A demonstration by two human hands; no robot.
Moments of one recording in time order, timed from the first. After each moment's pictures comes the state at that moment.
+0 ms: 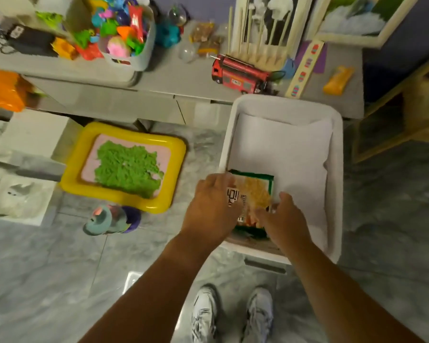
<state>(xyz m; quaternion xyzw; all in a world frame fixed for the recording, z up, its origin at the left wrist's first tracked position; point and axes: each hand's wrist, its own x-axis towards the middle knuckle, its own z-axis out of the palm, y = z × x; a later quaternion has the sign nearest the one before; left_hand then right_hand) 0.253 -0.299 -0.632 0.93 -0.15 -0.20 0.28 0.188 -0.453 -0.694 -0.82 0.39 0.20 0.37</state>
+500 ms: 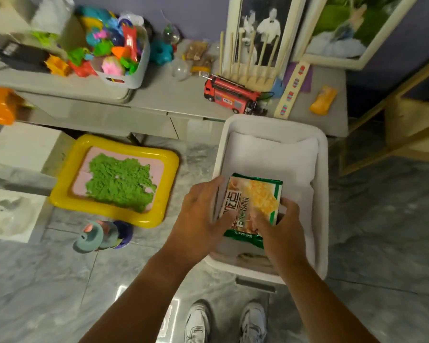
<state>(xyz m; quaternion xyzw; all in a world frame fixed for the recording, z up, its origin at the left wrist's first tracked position) 0.268 -0.289 -0.612 0.88 -0.13 -0.21 0.42 0.189 -0.456 -0.652 -0.75 0.39 0.04 0.53</state>
